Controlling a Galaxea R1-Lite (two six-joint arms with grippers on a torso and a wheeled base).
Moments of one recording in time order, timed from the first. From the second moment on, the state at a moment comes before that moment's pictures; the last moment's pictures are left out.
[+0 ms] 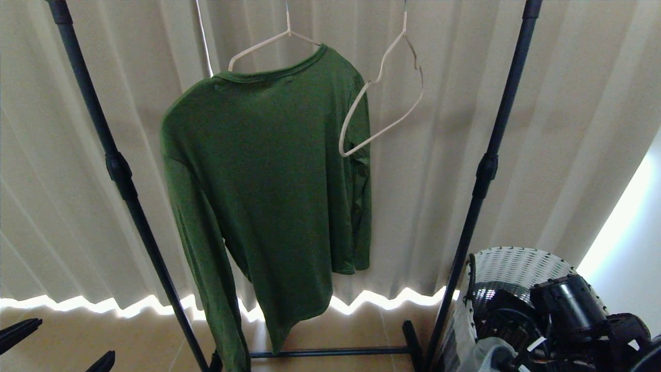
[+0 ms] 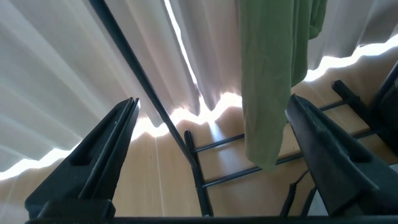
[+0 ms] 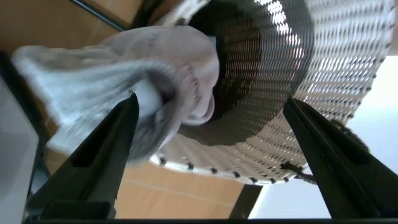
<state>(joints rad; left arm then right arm) -0.12 0.65 -0.17 -0.21 -0.02 0.26 0.31 1.77 -0.30 -0.41 -0.33 -0.36</state>
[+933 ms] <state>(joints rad) -0.15 0.65 -0.16 -0.21 -0.02 0.26 0.25 1.79 -0.27 -0.54 -0.32 -0.35</state>
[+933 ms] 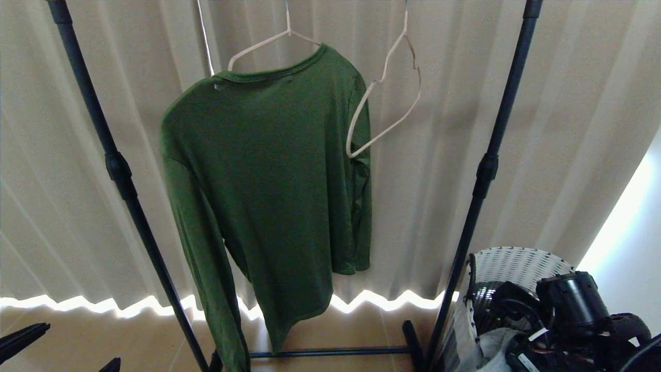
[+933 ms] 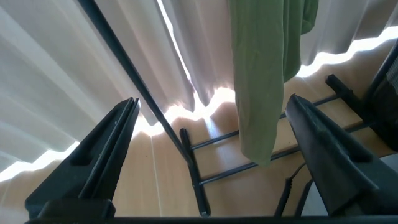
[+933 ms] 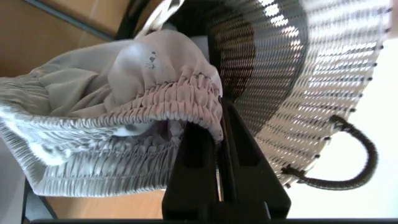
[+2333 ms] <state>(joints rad) -0.58 1.01 -0.34 -0.37 -0.06 0.29 0.50 1.35 -0.65 -0.56 -0.20 -0.35</state>
